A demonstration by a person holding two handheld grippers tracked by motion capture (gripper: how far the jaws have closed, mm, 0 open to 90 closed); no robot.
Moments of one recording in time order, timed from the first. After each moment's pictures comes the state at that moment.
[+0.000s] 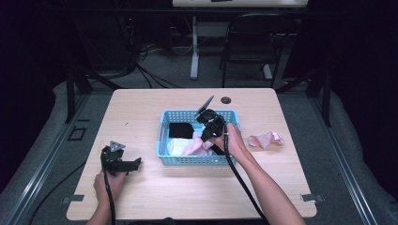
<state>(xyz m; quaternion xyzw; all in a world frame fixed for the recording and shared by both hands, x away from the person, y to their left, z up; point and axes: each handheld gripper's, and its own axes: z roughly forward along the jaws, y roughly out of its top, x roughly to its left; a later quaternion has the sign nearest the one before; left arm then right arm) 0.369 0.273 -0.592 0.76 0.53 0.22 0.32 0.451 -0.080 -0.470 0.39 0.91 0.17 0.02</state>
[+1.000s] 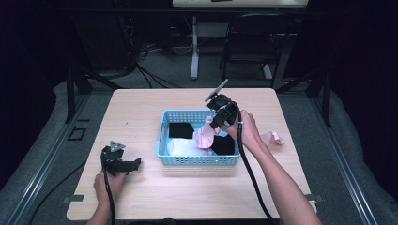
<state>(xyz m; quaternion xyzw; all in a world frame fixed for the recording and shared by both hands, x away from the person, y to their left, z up) 0.369 0.273 -0.592 0.76 0.53 0.22 0.32 0.444 -0.110 -0.407 0.39 0.90 0.20 0.06</state>
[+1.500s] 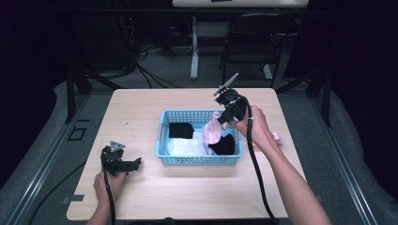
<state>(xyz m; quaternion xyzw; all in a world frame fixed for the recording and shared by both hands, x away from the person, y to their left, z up) 0.369 0.273 -0.592 0.76 0.53 0.22 0.32 0.440 -0.133 -0.385 0.40 0.89 0.21 0.08</state>
